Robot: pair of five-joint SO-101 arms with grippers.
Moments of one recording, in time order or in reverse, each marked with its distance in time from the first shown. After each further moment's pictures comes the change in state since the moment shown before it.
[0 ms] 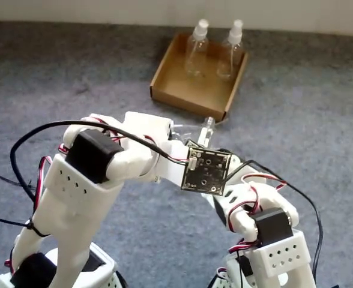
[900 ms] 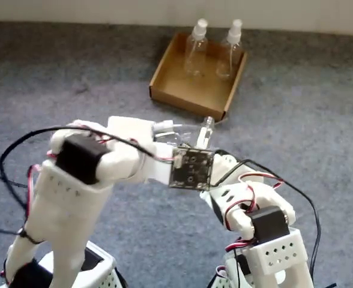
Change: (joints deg) left arm -8.9 -7.0 7.2 0.2 -1.2; right arm 3.0 0.4 0.0 1.4 2.5
